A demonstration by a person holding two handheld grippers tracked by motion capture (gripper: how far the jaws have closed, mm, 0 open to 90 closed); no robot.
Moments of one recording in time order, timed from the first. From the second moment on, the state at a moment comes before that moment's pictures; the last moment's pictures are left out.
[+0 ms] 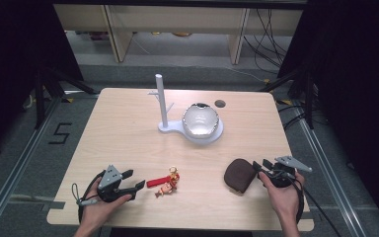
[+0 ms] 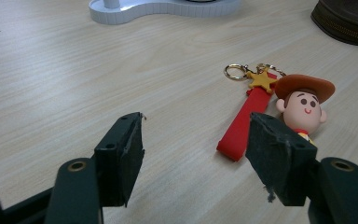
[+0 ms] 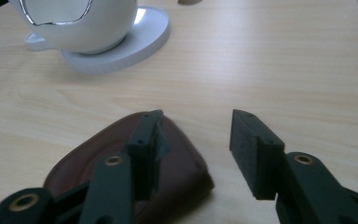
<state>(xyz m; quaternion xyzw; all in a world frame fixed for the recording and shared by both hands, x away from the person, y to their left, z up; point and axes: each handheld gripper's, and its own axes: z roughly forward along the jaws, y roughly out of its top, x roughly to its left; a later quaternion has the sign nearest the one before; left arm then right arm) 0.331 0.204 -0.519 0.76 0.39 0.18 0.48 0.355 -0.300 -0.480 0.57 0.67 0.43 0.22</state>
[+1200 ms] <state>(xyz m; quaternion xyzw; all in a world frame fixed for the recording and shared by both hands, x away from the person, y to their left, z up) 0.333 0.207 -0.521 0.76 0.40 0.19 0.48 0.406 -0.294 -0.463 0.69 0.67 0.27 -0.03</state>
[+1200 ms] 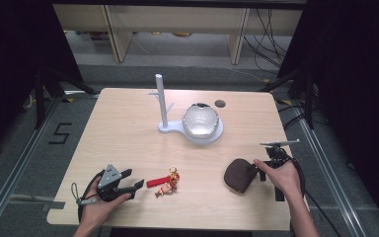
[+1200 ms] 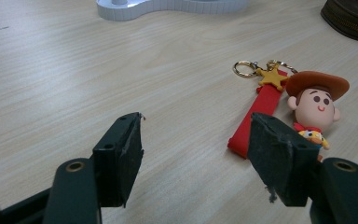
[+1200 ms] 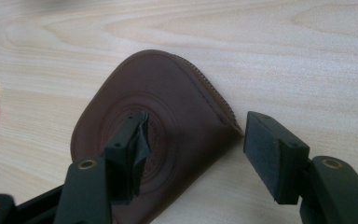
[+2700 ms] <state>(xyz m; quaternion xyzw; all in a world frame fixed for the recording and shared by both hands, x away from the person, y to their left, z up) 0.333 0.210 -0.523 0.76 0.40 0.19 0.47 0.435 -0.297 -0.466 0.65 0.73 0.20 -0.06</state>
